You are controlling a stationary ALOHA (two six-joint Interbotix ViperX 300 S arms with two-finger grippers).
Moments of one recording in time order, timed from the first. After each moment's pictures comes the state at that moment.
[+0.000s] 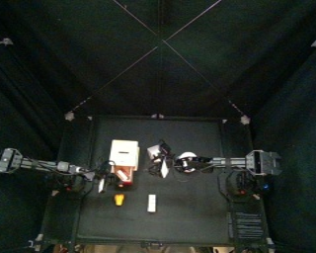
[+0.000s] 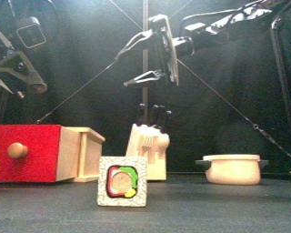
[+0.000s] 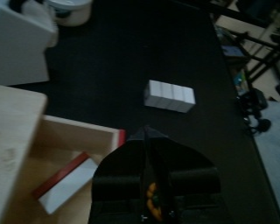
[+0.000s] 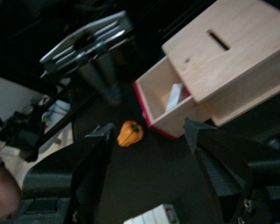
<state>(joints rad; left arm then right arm) -0.08 -0.74 1.25 1.49 -0.11 -1.75 -0.23 0.03 0.39 -1.01 -0.15 1.62</state>
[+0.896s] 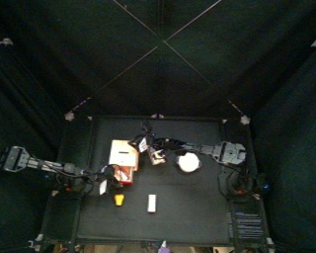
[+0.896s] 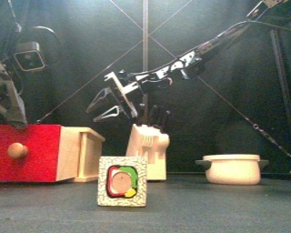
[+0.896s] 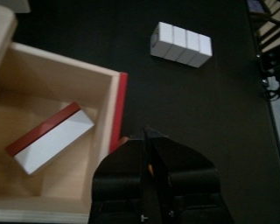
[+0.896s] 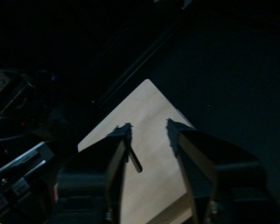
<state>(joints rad) -0.04 -0.63 1.31 1.39 -0.07 -1.75 -0.39 0.41 0.01 -1.04 -0.12 1.62</state>
